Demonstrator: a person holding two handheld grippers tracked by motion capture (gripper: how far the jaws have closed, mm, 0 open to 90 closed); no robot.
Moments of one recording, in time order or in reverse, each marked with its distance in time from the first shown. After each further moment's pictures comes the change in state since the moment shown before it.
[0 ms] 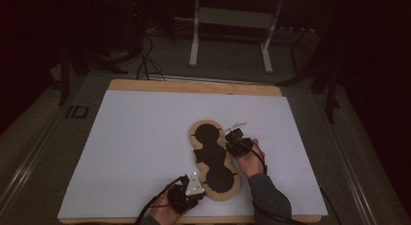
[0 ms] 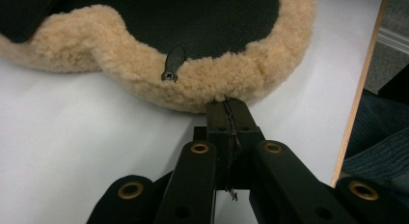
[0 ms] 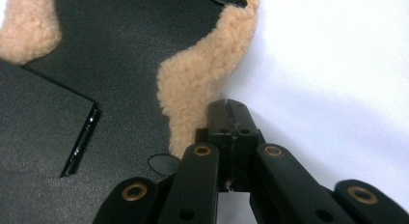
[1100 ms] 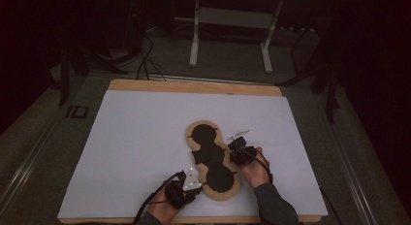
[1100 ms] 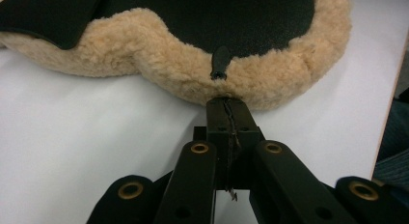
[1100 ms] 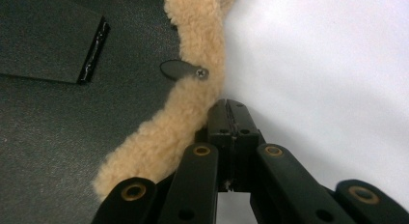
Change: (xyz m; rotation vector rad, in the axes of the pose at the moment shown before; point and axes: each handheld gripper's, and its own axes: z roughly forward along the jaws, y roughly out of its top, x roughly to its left) left arm 0.011 0.000 -0.002 0.006 0.048 -0.013; right arm 0.006 -0.023 -0.015 0.072 0.023 -0.009
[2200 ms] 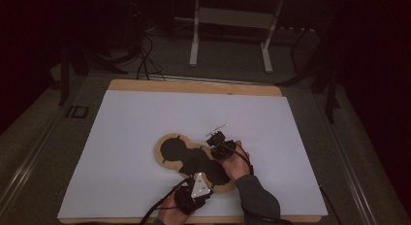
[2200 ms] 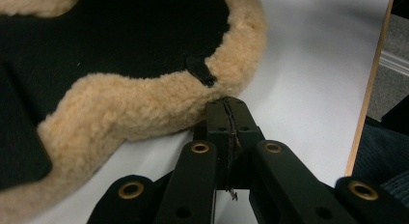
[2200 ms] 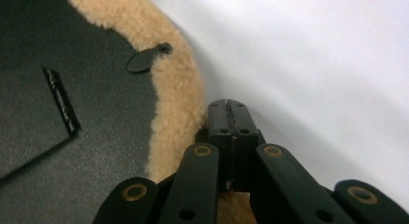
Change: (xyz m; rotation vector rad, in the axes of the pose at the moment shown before) left arm -0.023 0.005 0.016 -0.080 -0.019 -0.003; right arm 0.044 0.043 0.020 0.030 0.046 -0.086
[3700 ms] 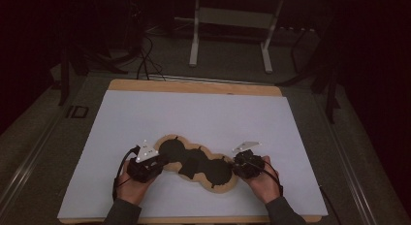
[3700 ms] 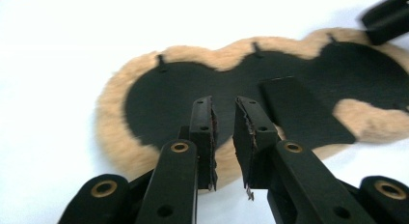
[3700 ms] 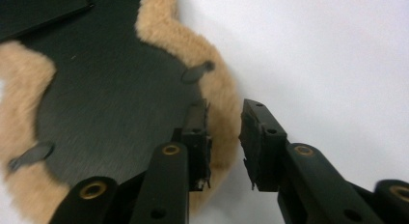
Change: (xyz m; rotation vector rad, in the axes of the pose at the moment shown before) left arm 0.114 -0.020 -0.091 -0.121 0.243 -0.245; right arm -0.024 -0.079 -0.059 -0.135 0.027 -0.017
